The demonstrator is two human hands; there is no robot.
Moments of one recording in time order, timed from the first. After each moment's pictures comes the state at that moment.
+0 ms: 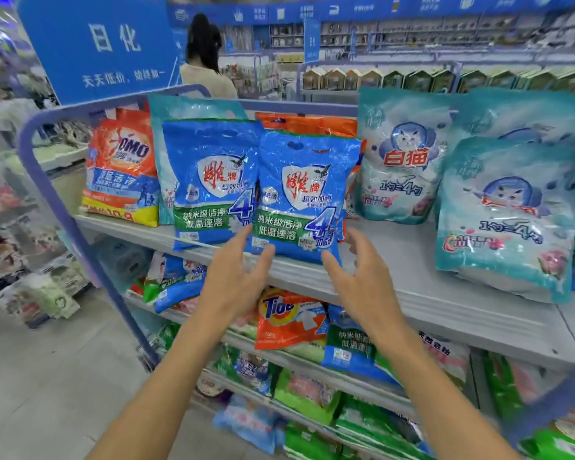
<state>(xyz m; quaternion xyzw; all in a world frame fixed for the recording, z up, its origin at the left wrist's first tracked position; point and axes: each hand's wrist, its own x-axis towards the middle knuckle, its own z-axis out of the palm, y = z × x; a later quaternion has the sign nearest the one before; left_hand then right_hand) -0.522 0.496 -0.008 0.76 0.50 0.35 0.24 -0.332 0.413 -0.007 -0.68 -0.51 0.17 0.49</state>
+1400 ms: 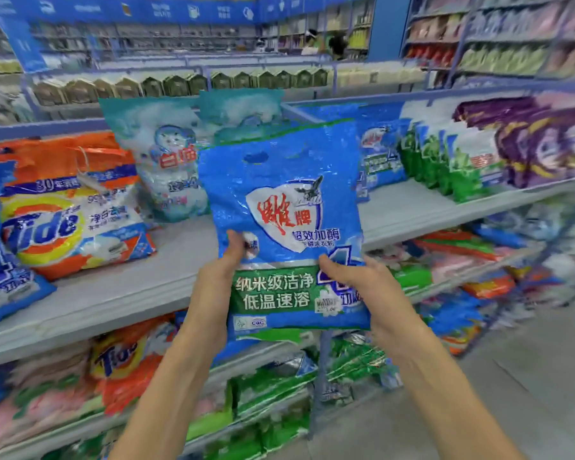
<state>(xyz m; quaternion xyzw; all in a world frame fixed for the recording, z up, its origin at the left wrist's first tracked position) -0.377 0.354 0.031 0.55 0.23 0.20 0.78 -0.275 0.184 0.016 -0.63 -0.13 0.25 0.73</state>
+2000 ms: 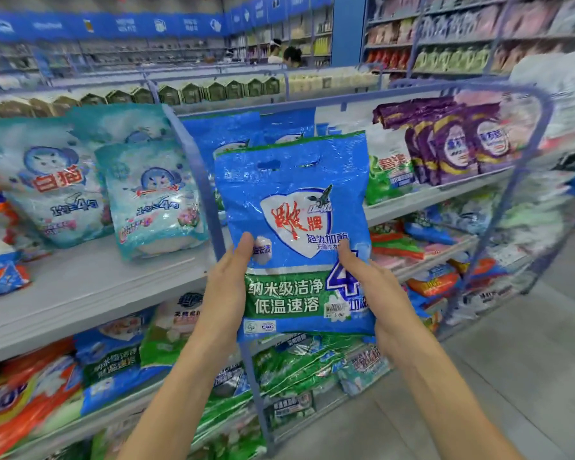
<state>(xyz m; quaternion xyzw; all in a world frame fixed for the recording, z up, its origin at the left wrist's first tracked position) -0.243 0.183 0.015 0.60 0.19 0.19 0.75 -0.169 -0.002 0.014 -0.63 -0.07 0.20 0.75</state>
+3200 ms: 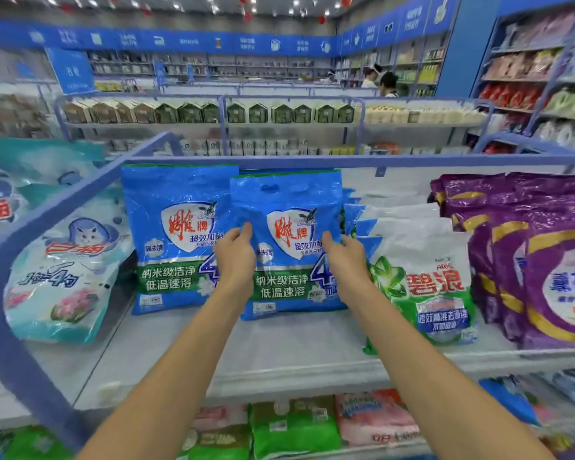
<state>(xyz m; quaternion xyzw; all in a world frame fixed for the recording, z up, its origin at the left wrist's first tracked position) 0.139 0.238 0.038 0.53 0.37 0.43 0.63 0.244 0.118 0.039 -0.70 -0.14 0.16 0.68</state>
